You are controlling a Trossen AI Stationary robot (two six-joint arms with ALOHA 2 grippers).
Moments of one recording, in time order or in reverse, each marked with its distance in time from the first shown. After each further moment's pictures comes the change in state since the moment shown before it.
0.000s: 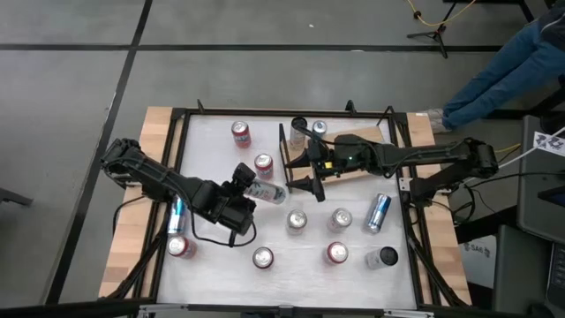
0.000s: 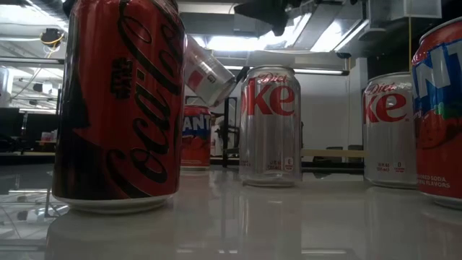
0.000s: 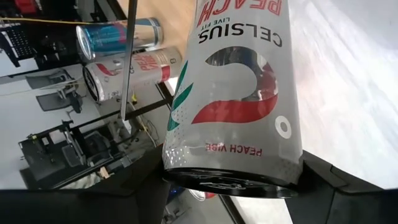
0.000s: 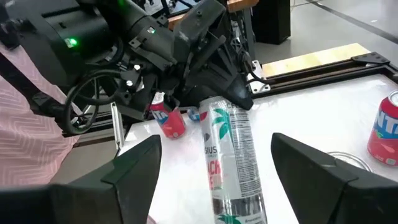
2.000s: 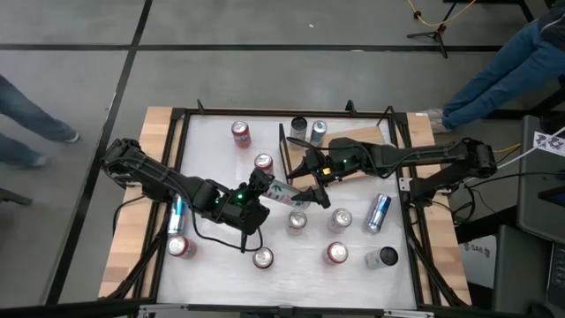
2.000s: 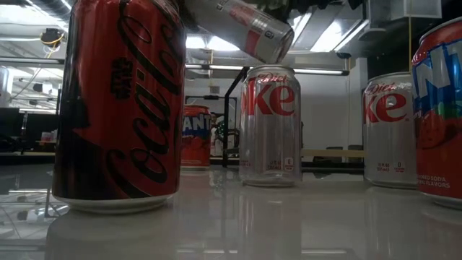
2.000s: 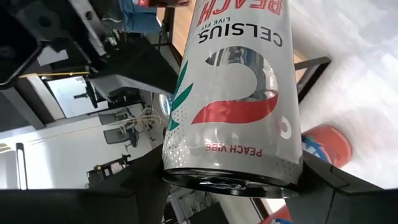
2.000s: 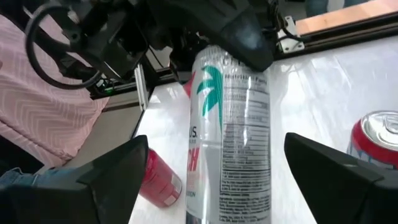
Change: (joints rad) left arm 0.017 0.000 0.000 0.462 -0.097 0.424; right arm 0.001 0.013 -0.001 -0.110 -0.140 0.001
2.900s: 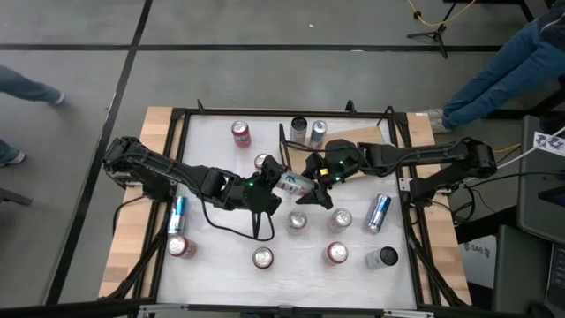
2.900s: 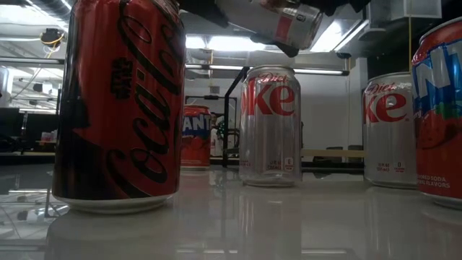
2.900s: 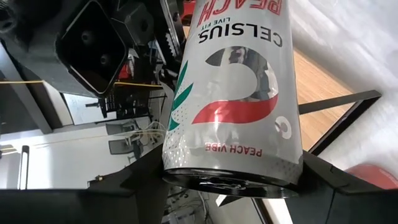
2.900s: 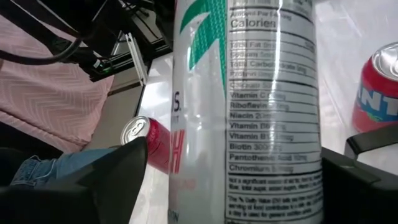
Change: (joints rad) left arm 0.108 0.001 0.000 0.254 0.105 0.178; right arm 0.000 0.000 0.000 -0.136 -0.044 0.083
